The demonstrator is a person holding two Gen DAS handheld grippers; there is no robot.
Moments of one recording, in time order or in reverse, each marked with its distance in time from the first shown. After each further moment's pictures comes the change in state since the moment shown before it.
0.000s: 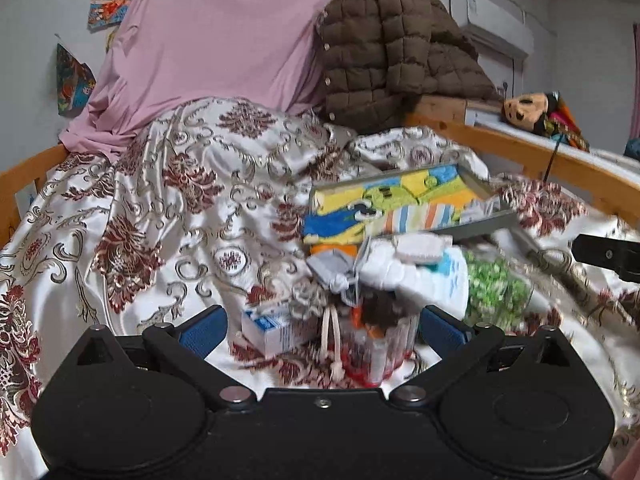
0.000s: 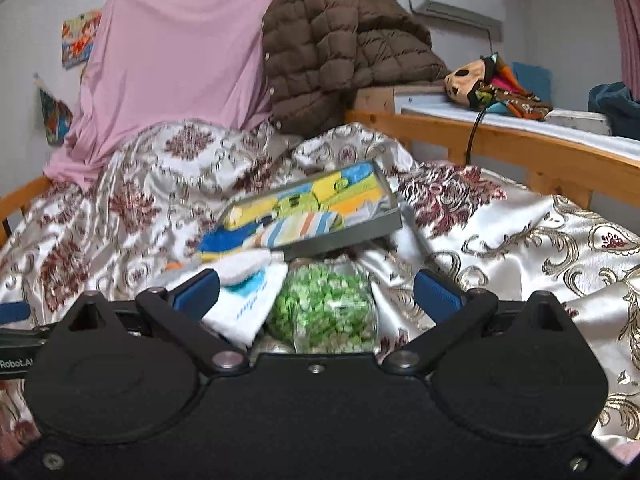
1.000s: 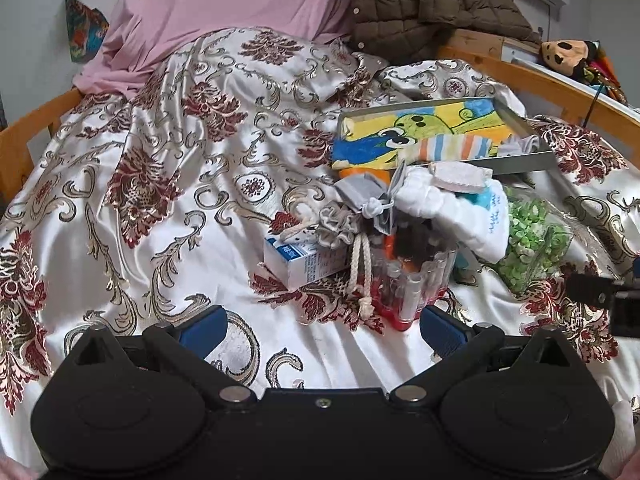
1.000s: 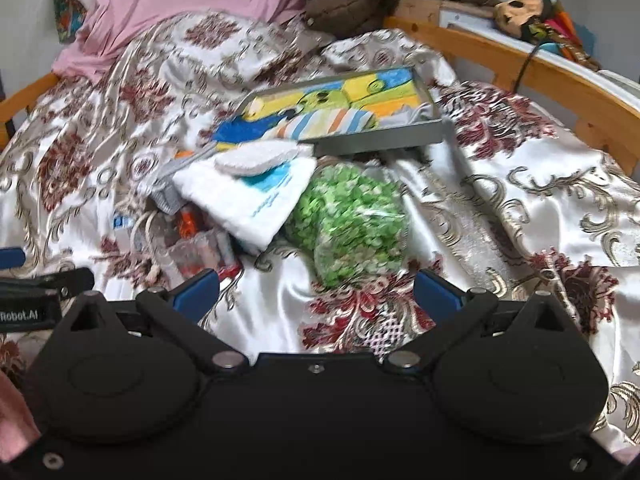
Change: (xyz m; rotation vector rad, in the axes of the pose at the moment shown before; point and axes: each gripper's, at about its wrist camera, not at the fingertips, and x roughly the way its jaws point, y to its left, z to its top) left arm 0.027 0.005 -0.010 -0.039 0.218 0.088; right arm 0.048 0.023 -0.013 -0.141 0.322 0.066
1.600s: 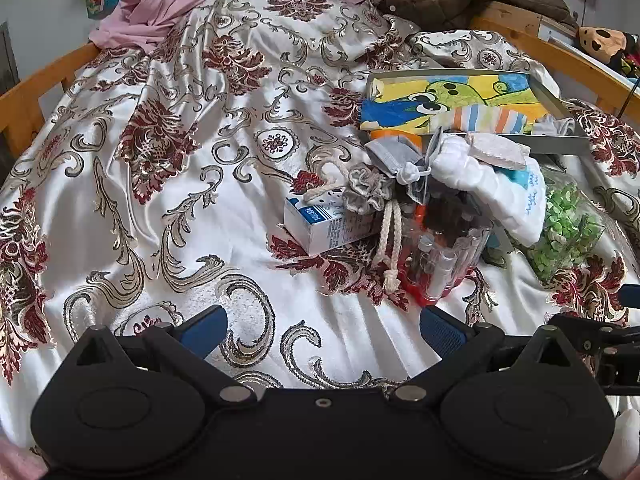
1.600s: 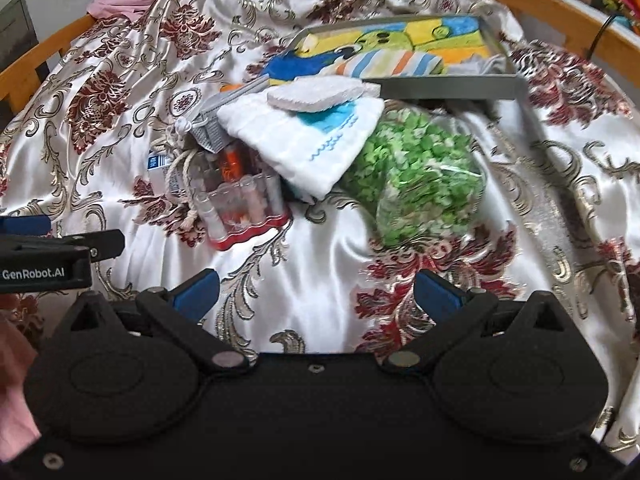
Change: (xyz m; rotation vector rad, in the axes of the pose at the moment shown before) left arm 0.021 0.008 0.002 -0.072 0.127 0.046; right arm 0.049 0.021 0.006 -0.060 0.173 0.142
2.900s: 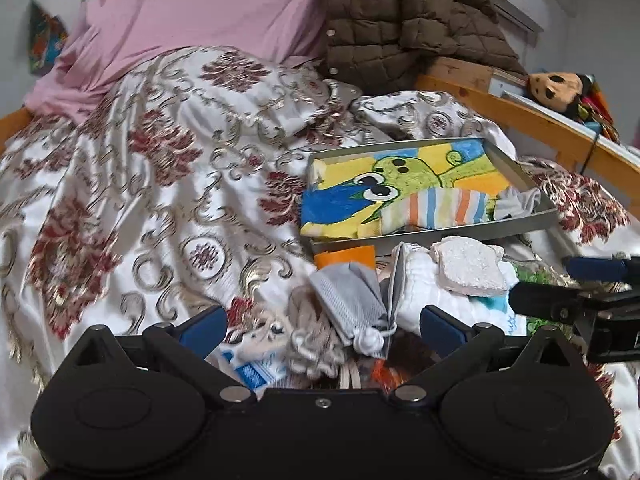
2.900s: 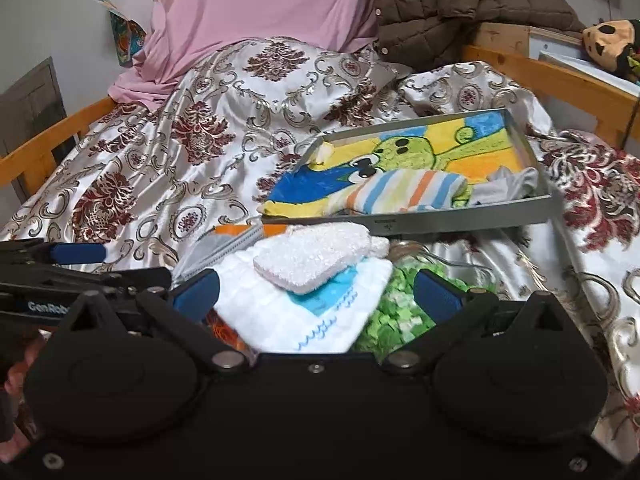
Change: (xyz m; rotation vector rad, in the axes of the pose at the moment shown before) left arm 0.052 -0.010 0.076 0.090 -0.208 -0.186; right arm 0.044 -0.031 0.107 -0.006 -0.304 0.086
